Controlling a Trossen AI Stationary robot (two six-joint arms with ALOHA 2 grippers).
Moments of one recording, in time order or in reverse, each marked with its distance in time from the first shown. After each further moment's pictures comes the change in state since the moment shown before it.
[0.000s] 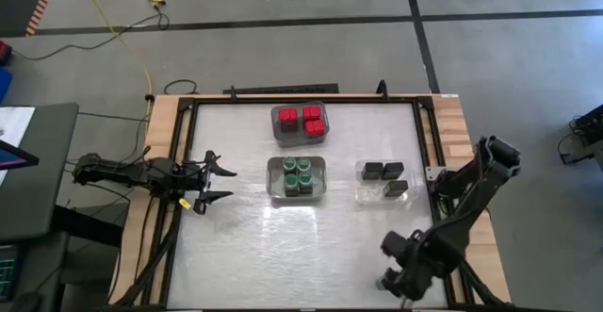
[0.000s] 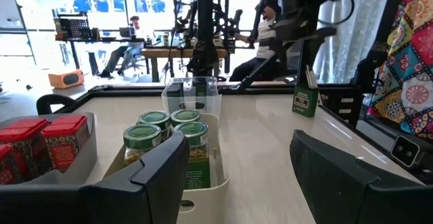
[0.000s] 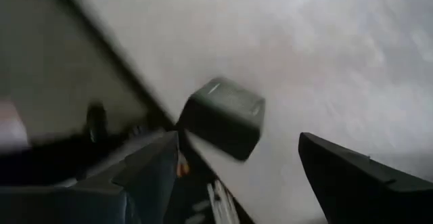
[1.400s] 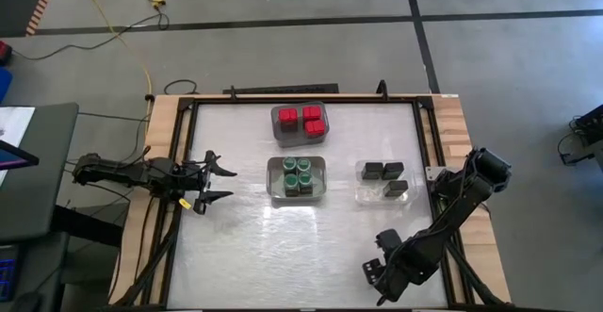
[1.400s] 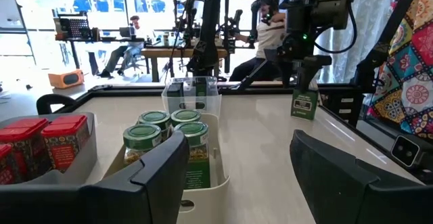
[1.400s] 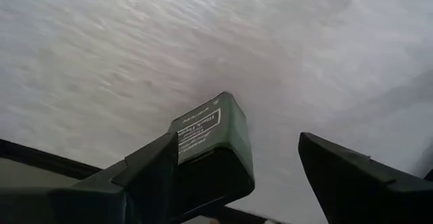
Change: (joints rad) left arm 0.000 0.000 0.000 0.000 0.000 0.000; right arm -0.073 0.170 0.000 -0.016 -0.049 0.573
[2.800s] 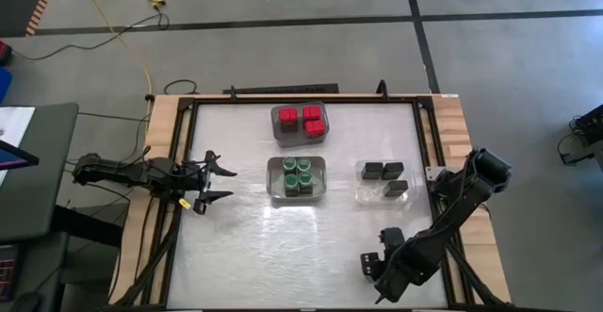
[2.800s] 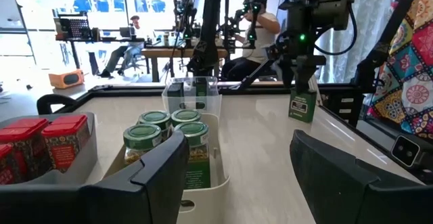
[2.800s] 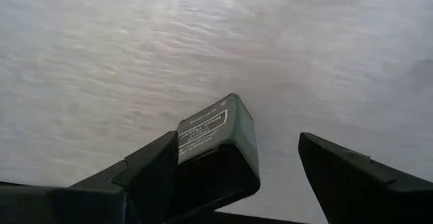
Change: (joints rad) left arm 0.000 0.000 0.000 0.000 0.000 0.000; right arm 0.011 0.002 0.000 -0.003 0.072 0.262
